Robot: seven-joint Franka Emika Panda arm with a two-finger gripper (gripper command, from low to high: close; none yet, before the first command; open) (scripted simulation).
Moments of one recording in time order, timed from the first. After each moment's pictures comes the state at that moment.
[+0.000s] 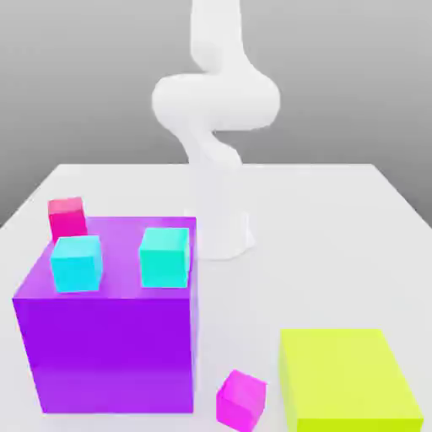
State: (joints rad) arm 0.05 -0.71 -0.04 -2.32 0.02 2.34 0.70
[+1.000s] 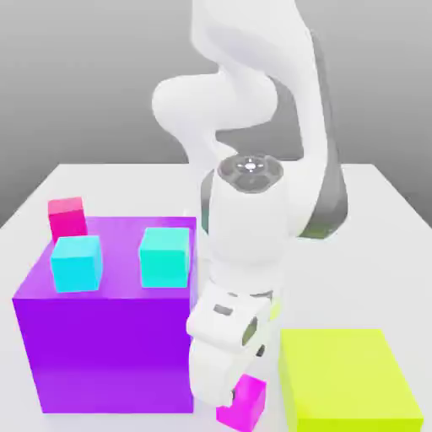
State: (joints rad) arm 0.26 0.36 -0.15 -2.48 0.18 2.84 -0.34
